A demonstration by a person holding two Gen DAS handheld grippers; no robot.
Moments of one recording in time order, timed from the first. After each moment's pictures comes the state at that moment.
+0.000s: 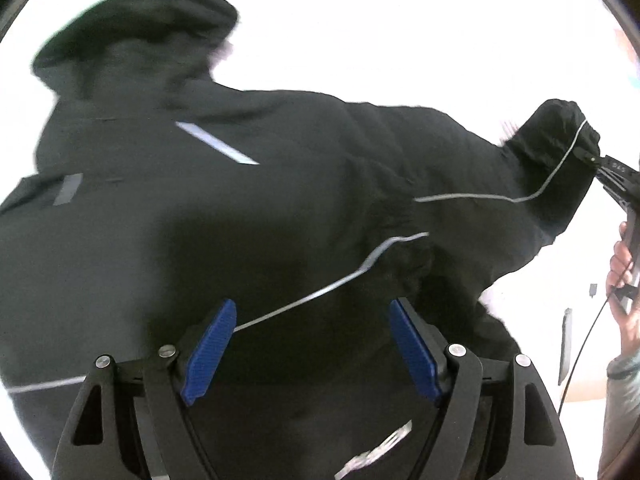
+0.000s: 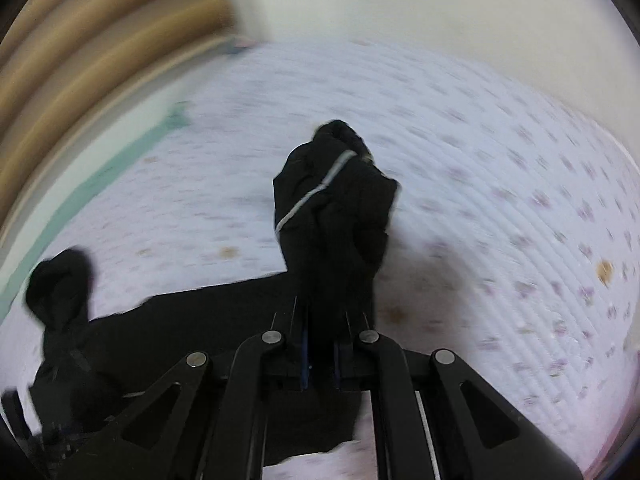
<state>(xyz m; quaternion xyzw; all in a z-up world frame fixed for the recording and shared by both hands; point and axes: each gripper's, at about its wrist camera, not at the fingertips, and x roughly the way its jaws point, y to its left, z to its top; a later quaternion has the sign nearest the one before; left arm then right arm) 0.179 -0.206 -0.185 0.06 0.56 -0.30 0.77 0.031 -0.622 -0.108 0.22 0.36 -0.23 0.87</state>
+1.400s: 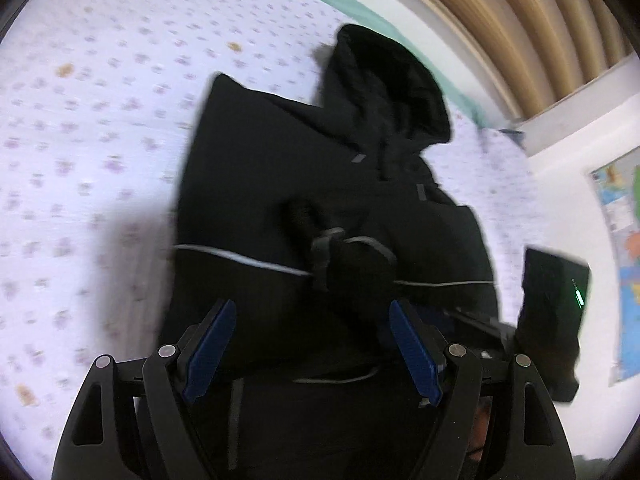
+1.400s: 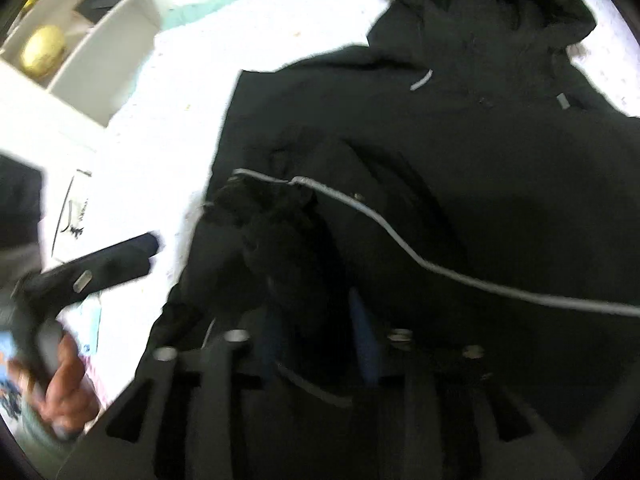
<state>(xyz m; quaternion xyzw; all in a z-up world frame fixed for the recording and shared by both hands) 0.179 0.091 -0.178 -0.21 0.55 -0.19 0.79 0.150 -0.141 -0.203 0.10 0.55 0.26 0.78</state>
